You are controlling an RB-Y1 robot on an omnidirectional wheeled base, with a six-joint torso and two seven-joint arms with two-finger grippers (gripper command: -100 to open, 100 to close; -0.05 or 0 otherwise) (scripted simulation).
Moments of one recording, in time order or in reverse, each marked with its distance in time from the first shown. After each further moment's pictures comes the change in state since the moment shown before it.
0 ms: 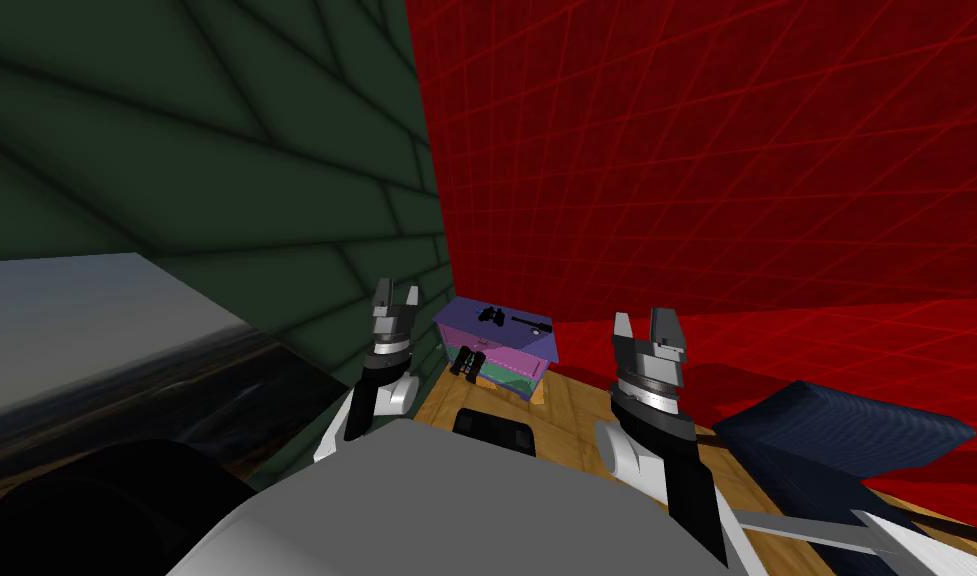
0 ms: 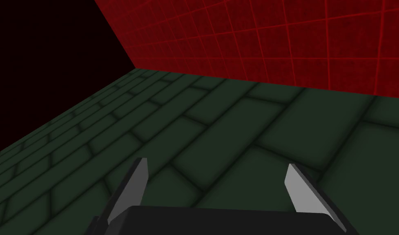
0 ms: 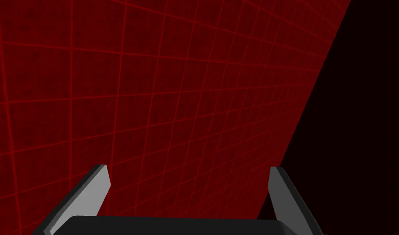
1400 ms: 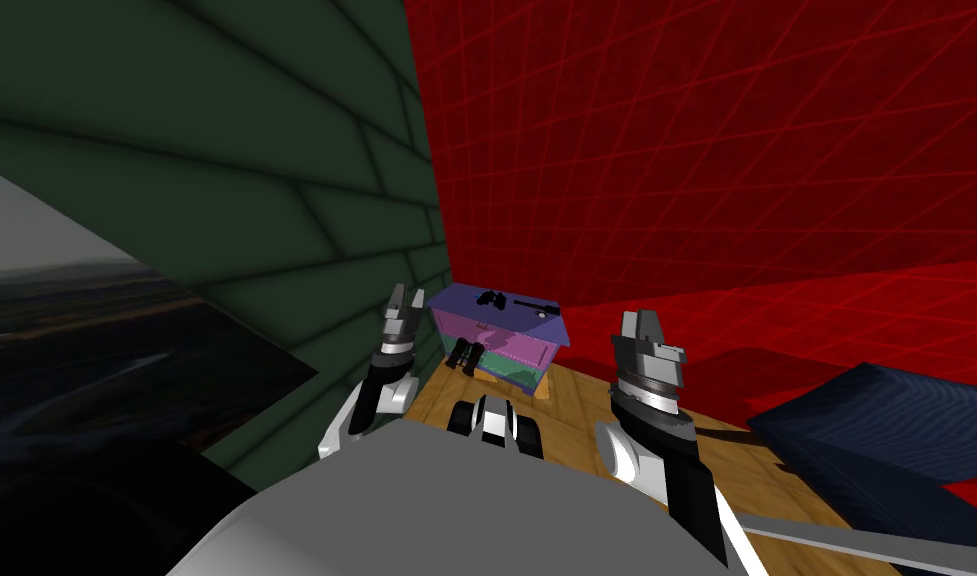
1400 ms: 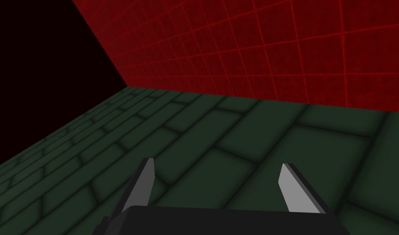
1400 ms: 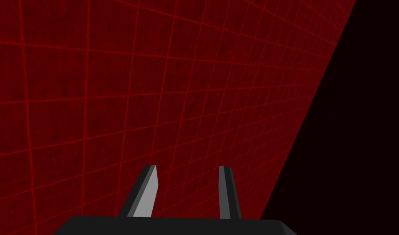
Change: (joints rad) left arm -0.016 0.074 -0.005 0.067 -0.010 -0.024 -0.008; right arm 0.000 0.000 0.000 0.000 0.000 0.000 0.000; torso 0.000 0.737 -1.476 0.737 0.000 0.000
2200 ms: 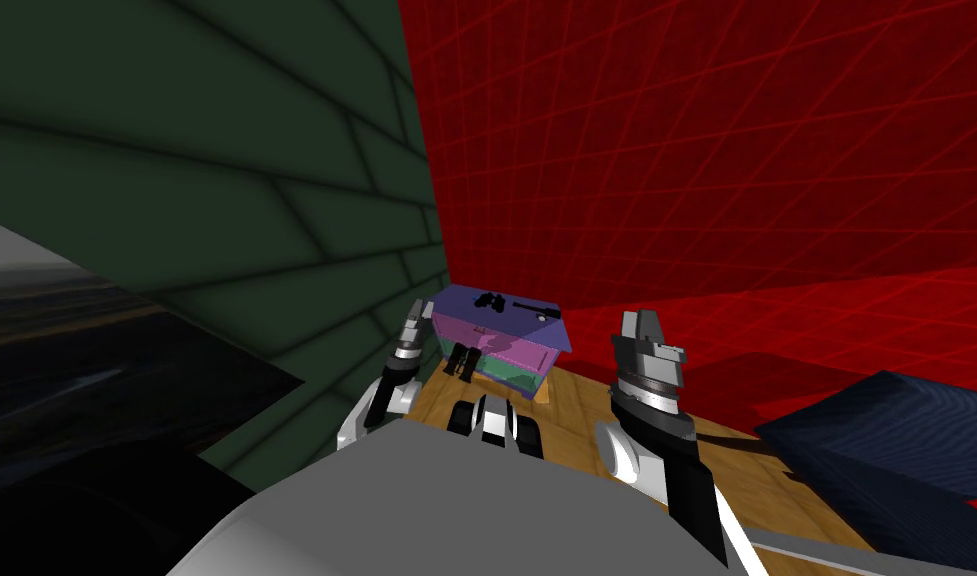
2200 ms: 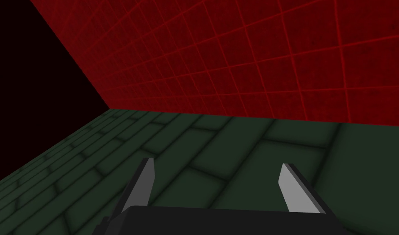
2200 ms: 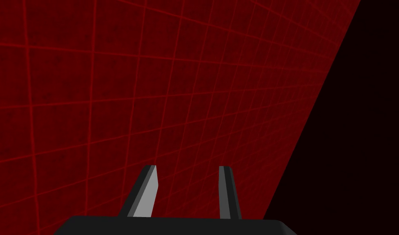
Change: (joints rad) left arm -0.034 0.053 -0.010 0.225 -0.028 -0.113 -0.021; right arm 0.000 0.000 0.000 0.000 0.000 0.000 0.000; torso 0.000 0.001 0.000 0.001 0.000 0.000
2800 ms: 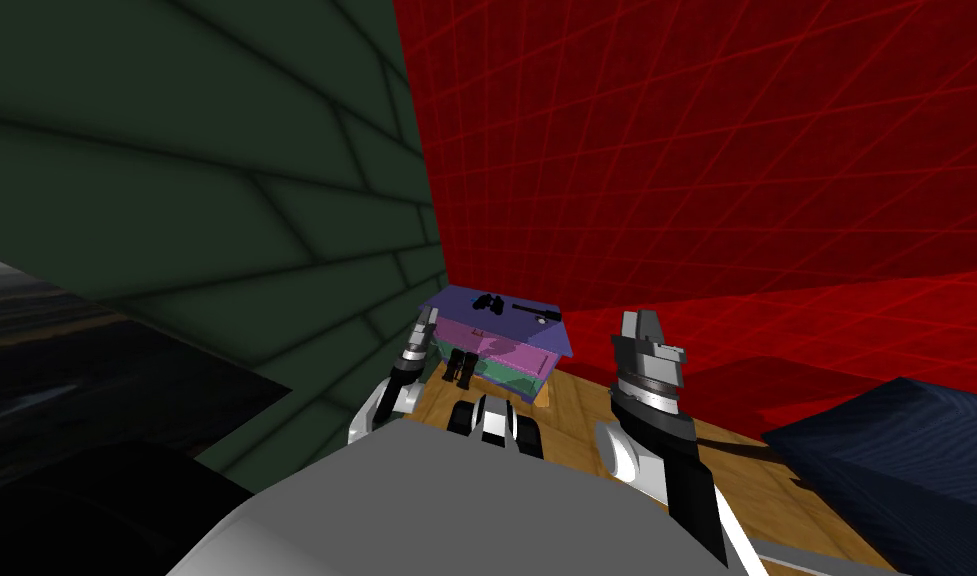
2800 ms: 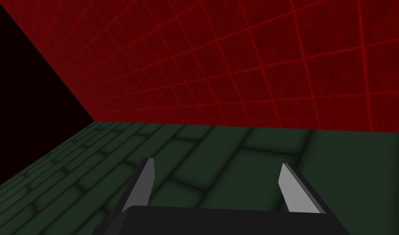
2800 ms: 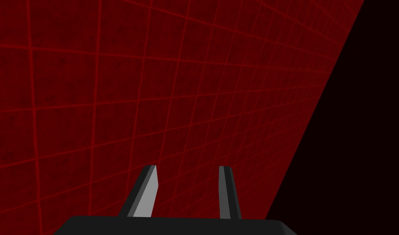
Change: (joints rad) left arm -0.043 0.013 -0.002 0.156 -0.018 -0.053 -0.013; right arm 0.000 0.000 0.000 0.000 0.000 0.000 0.000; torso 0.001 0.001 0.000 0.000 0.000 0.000
